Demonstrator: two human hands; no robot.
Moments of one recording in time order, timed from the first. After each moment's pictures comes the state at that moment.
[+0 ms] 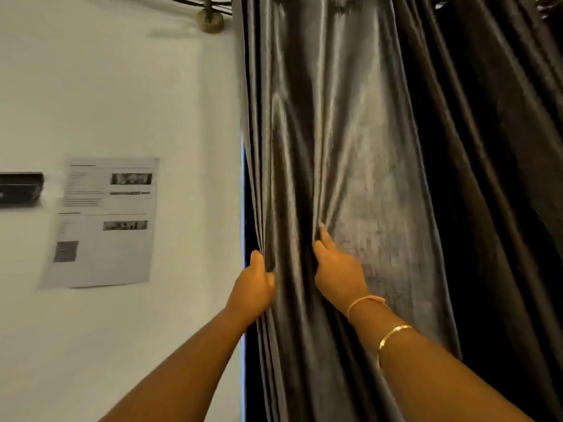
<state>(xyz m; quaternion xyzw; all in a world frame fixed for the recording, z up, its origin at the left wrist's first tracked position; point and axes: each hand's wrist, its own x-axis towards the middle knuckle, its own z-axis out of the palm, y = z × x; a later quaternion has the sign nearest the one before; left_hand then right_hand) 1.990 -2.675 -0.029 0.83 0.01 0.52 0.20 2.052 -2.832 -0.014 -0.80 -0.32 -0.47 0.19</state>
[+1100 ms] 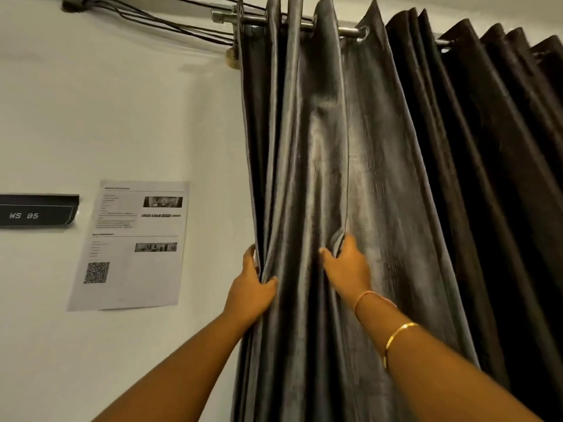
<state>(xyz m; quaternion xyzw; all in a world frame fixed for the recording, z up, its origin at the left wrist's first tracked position) 1.927 -2.626 0.001 0.80 -0.06 0.50 0.33 1.998 -2.791 0.027 -0.68 -0.29 -0.36 0.57</state>
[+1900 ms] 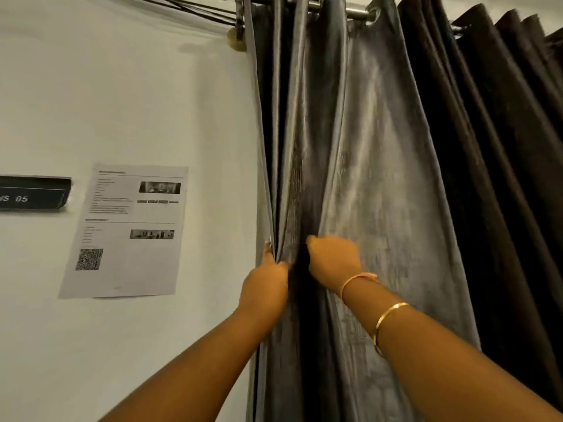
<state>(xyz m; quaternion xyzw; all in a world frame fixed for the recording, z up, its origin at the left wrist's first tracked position) 1.939 -2.650 -0.002 0.86 0.06 0.50 0.08 1.985 -2.768 0.043 -0.83 -0.27 -0.49 0.05</state>
